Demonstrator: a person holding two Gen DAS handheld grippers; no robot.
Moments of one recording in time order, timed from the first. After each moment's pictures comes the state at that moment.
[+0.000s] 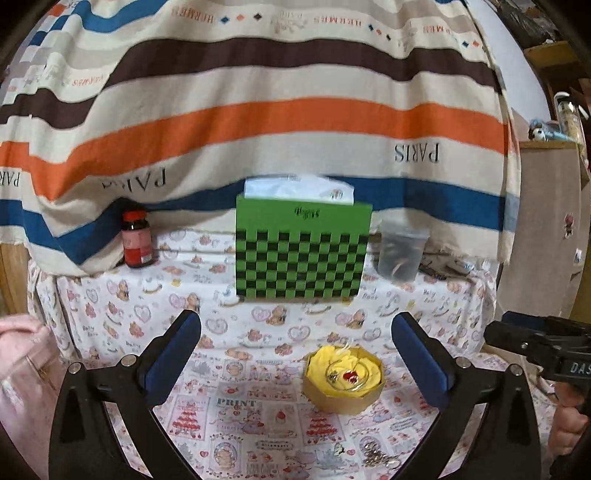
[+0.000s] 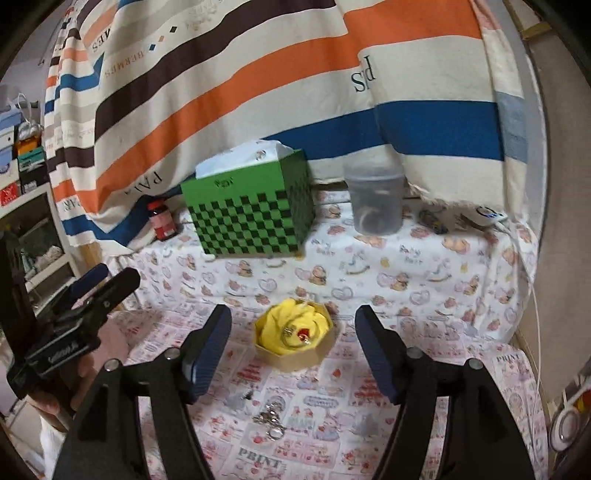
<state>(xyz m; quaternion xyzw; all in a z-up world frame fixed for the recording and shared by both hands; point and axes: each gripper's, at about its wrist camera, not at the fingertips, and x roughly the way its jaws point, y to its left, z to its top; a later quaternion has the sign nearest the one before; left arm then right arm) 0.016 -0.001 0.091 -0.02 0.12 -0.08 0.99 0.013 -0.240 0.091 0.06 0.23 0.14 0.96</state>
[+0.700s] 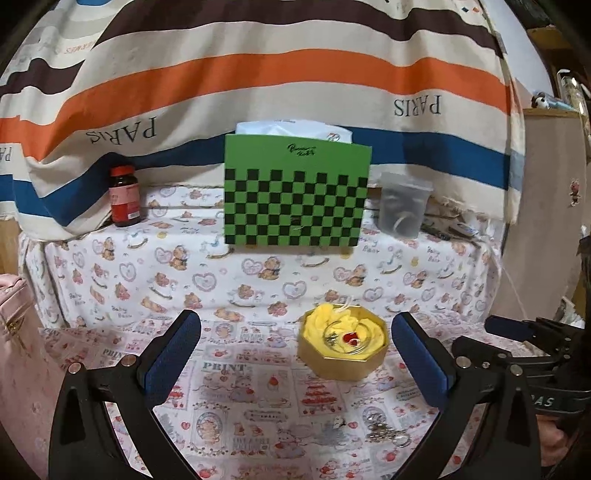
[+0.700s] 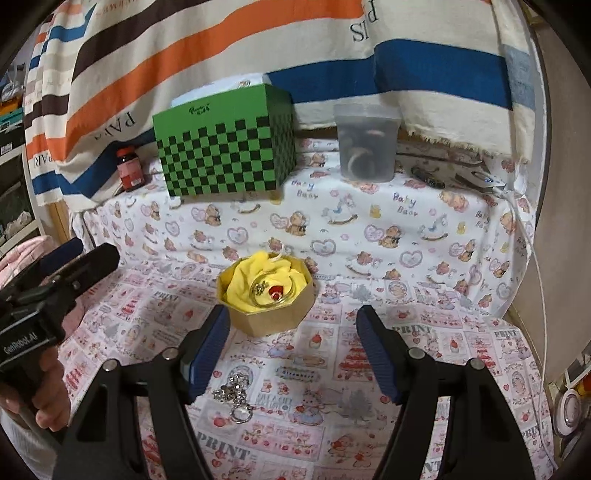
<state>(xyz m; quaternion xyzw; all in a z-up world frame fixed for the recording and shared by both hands) 0.024 -0.013 0.048 -0.02 0.17 -0.08 0.98 0.033 -0.220 0.033 0.02 0.28 0.10 0.95</state>
